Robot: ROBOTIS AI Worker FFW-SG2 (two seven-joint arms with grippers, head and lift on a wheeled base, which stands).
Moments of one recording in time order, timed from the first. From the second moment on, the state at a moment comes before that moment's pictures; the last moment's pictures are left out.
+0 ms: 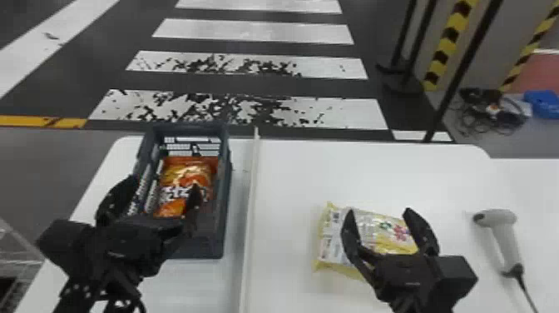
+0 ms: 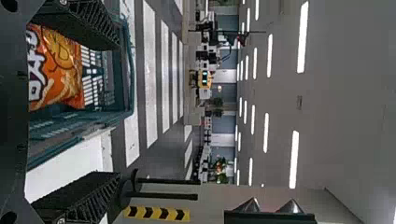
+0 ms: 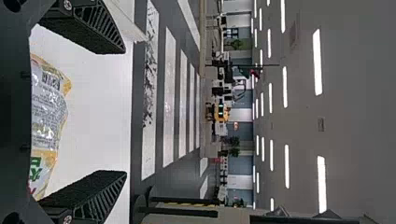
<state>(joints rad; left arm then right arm) 0.53 0.22 -0.04 -2.11 0.17 -0.02 -0.01 0.51 0.00 0.13 -1.91 0.05 -0.13 -0.05</state>
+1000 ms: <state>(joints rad) 0.56 0.23 0.06 -2.07 0.27 -0.04 -0.03 0.43 0.00 0.29 -1.84 0.16 0.01 0.03</state>
